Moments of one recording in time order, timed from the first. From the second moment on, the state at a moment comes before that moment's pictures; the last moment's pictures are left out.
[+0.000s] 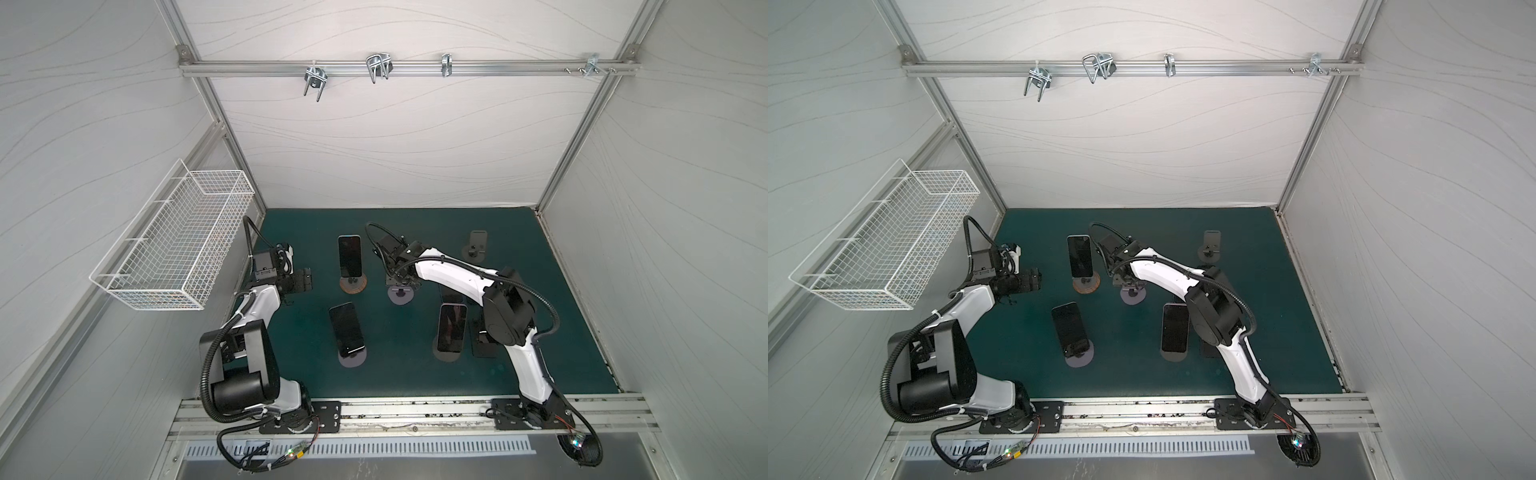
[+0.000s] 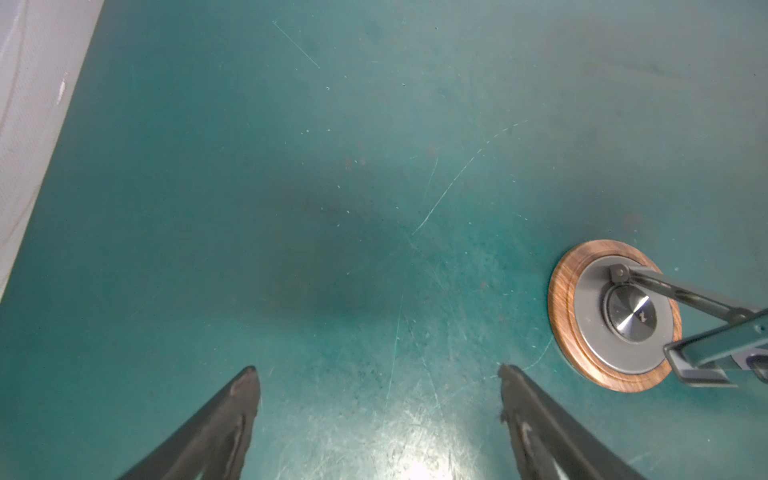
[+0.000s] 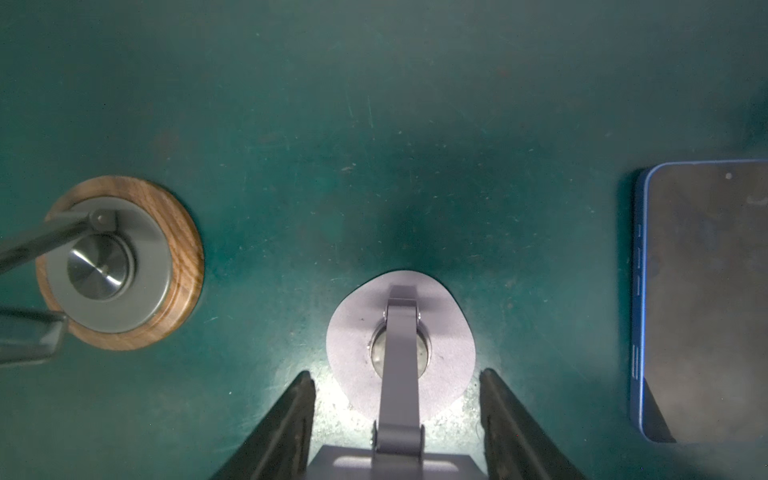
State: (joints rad) left arm 0.29 1.44 0.81 -0.27 0.20 0.08; right arm 0.90 2.16 1.83 -0.89 0.27 0.74
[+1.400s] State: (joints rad) left arm 0.29 1.45 0.82 -0.29 0.20 0.07; right arm 0.41 2.27 2.10 -0.88 0.15 0.31
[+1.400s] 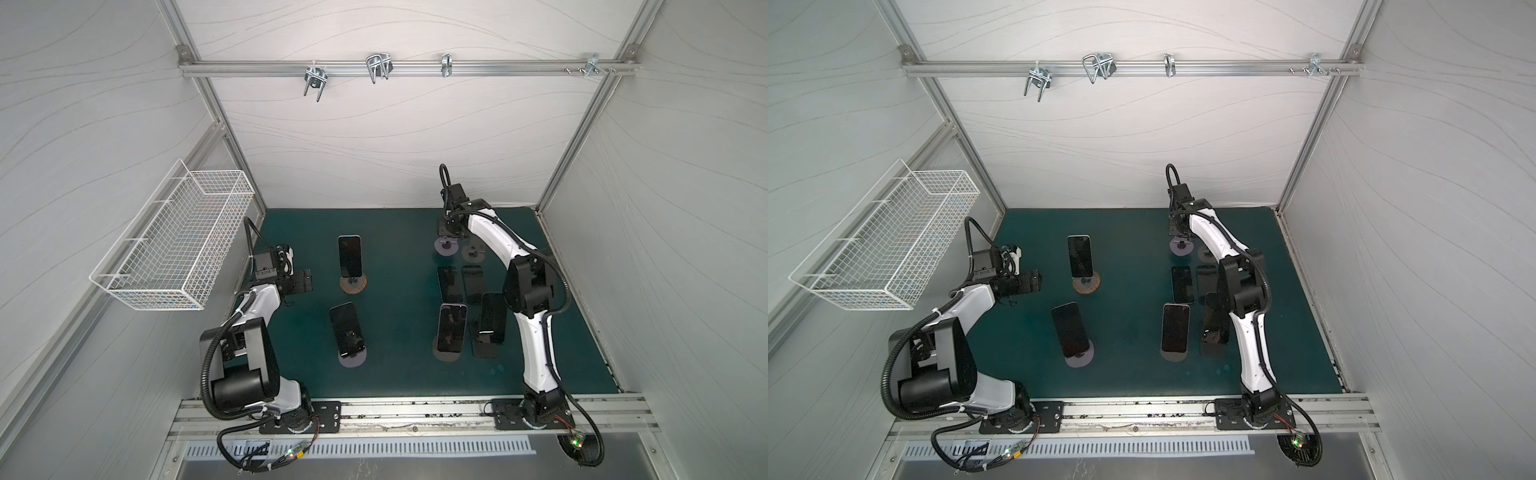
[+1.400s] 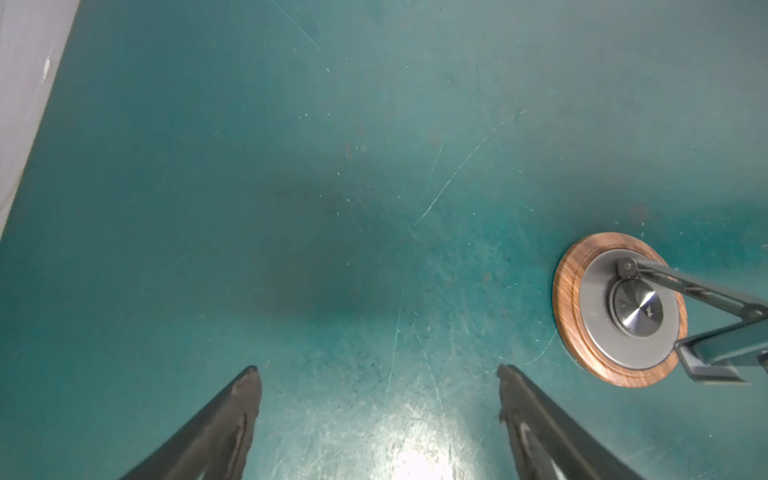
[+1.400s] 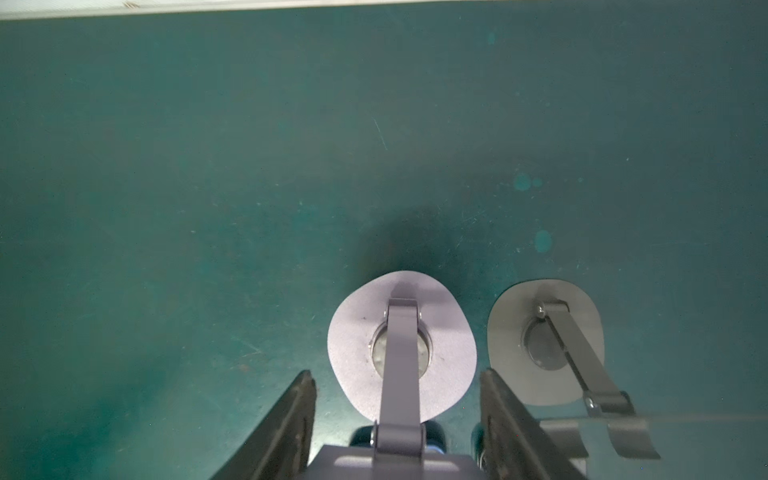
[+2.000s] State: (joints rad) left arm 0.29 1.46 0.82 -0.29 0.20 0.07; right arm 0.40 2.34 2.13 -0.88 0.10 0.29
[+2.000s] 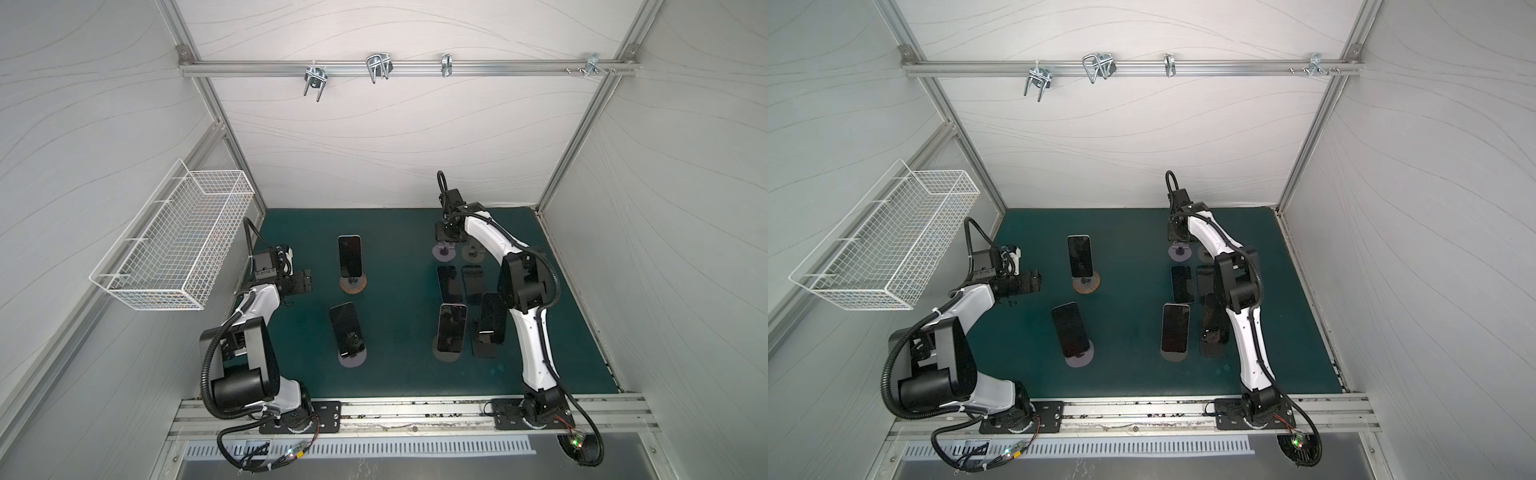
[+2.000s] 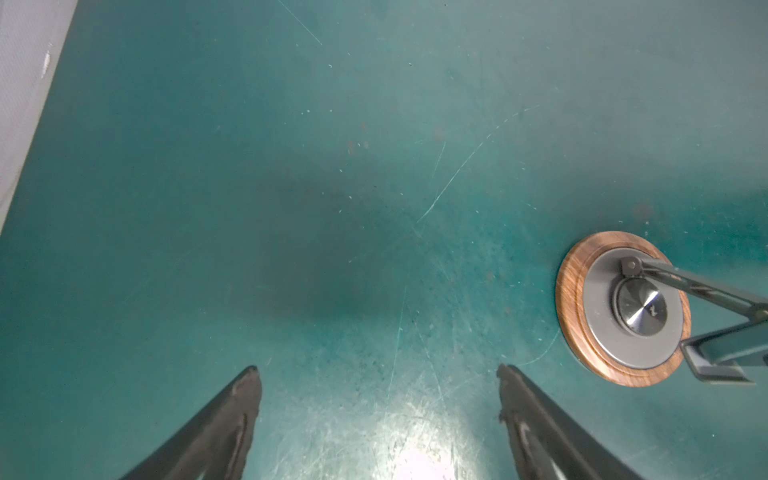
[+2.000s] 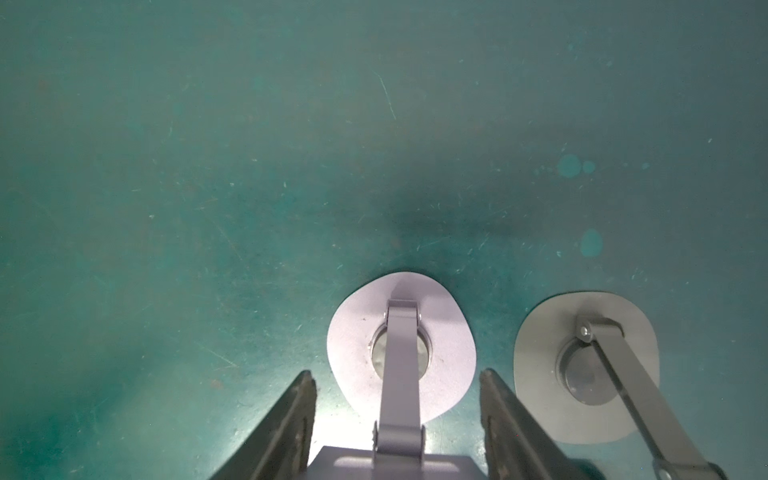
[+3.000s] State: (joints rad) left arm 0.29 1.48 0.84 -0.30 0.20 0.07; right arm 0.47 1.64 1.68 -0.87 0.13 0.30
